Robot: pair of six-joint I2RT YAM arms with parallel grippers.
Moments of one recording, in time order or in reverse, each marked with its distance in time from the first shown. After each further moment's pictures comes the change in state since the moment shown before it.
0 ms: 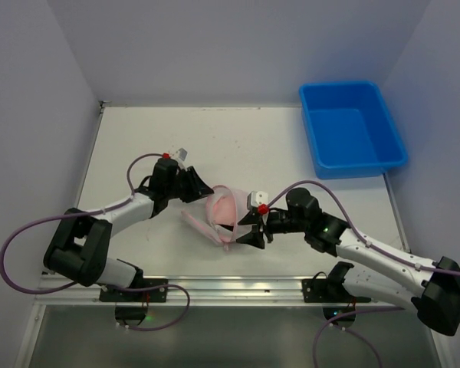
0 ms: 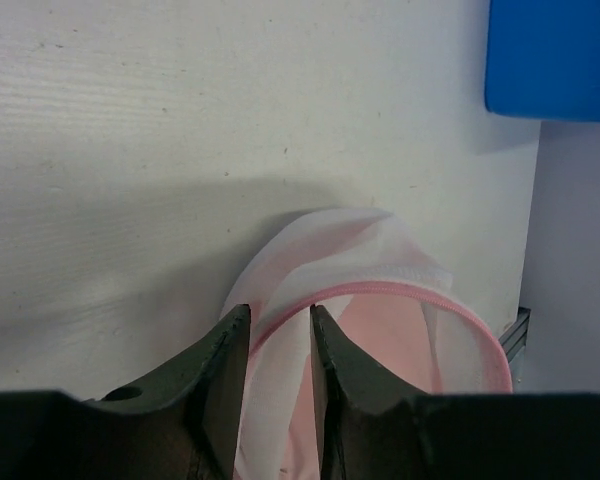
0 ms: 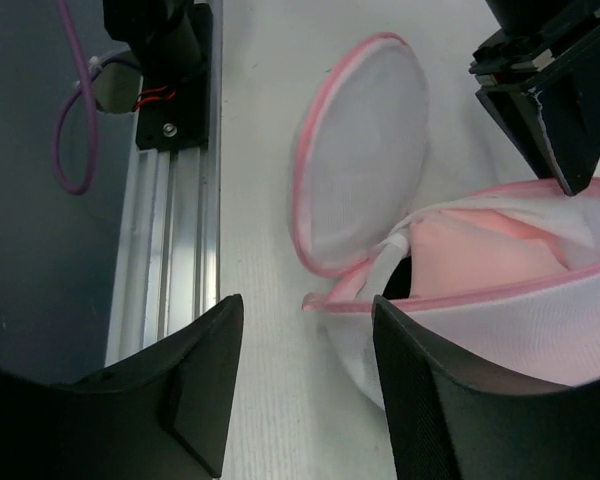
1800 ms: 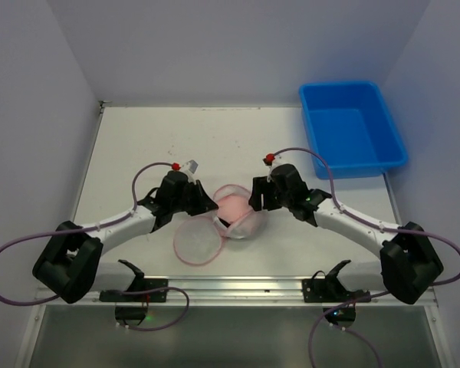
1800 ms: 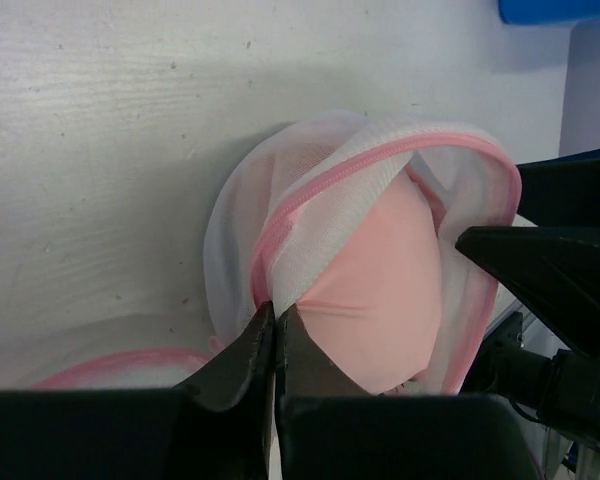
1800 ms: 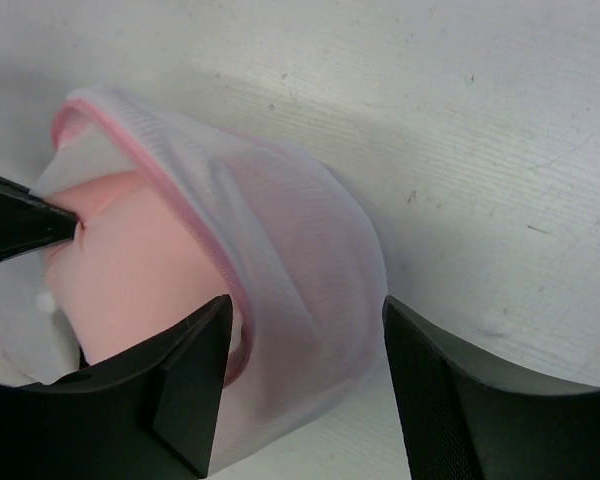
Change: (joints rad) left arm -0.165 -0.110 -0.084 -0.028 -0.082 -0.007; right arm -0.185 0.369 0.191 -0.206 0.611 0.587
